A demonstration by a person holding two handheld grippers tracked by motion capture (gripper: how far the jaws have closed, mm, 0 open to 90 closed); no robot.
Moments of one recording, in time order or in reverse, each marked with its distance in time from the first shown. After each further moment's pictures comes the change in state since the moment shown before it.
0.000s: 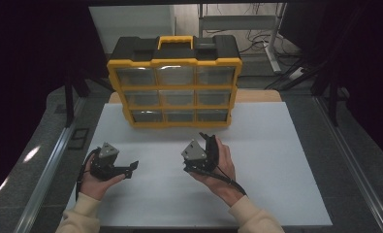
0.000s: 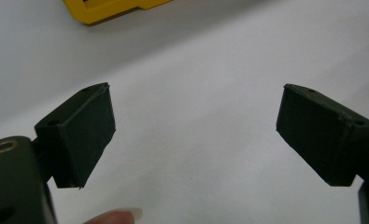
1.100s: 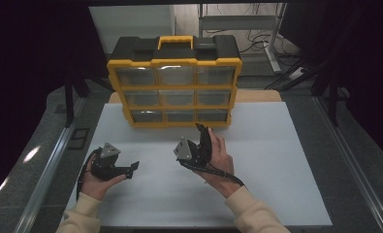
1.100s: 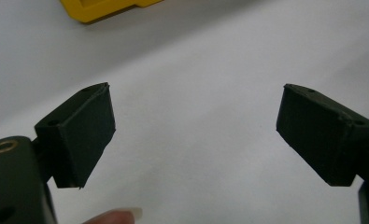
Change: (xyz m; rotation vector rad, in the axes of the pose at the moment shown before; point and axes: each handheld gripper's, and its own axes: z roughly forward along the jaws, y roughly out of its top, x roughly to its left) left arm -0.001 0.000 0.002 0.006 -0.001 0.005; right arm 0.001 0.020 0.010 0.009 -0.161 -0.212
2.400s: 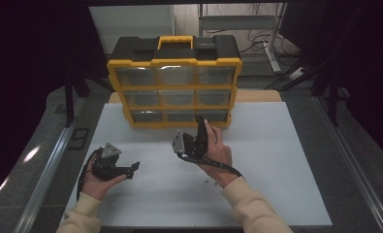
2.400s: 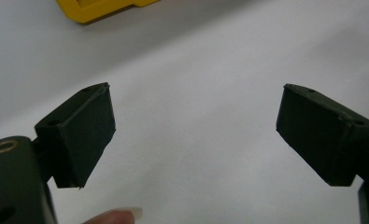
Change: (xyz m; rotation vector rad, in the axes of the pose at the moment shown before) left arm -0.001 0.000 0.001 0.000 0.000 0.010; right arm -0.006 0.008 0.022 0.024 -0.094 -0.099
